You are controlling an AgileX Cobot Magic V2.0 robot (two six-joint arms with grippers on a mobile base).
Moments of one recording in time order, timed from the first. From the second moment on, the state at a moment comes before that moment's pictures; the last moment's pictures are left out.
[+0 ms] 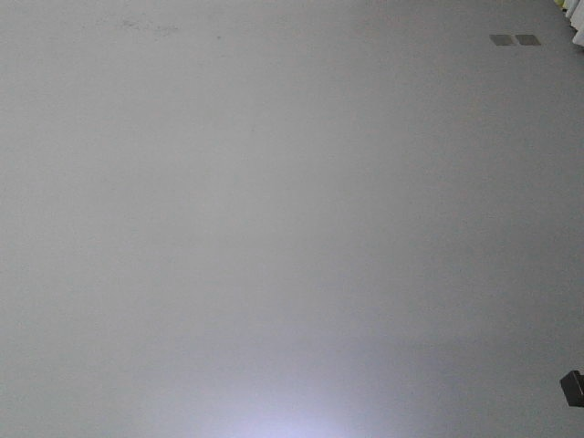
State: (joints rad) left arm -0.05 -0.01 0.03 0.04 -0.02 -0.16; right arm -0.04 -0.01 0.03 0.10 0.12 -0.05
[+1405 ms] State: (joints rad) left arm -0.05 -0.01 0.03 0.04 -0.02 -0.16; right arm -0.04 -0.01 0.03 0.10 0.12 -0.05
